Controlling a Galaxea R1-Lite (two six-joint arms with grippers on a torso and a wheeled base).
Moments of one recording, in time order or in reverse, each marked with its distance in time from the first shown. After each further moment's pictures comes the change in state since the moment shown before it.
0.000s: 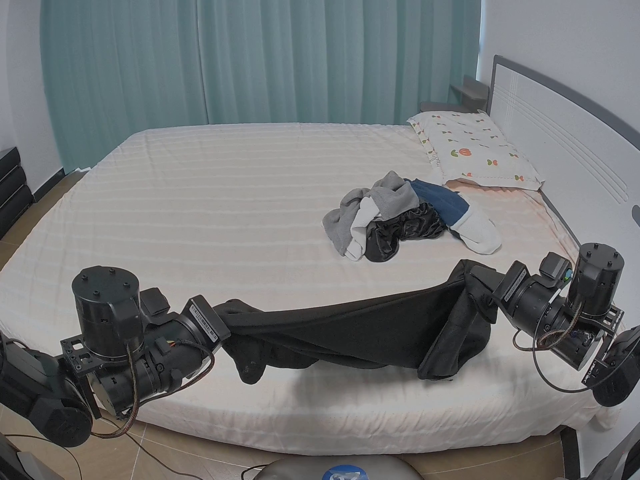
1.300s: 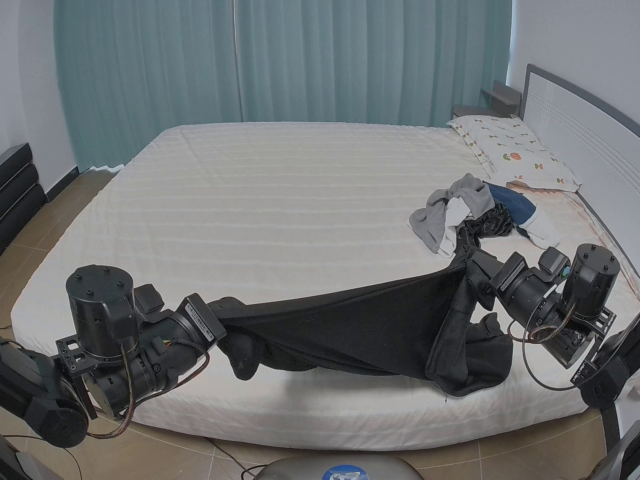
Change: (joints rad) left arm 0.004 -0.021 0.003 0.006 0.045 0.058; right arm -0.008 0.082 0.006 -0.183 -0.064 -0.008
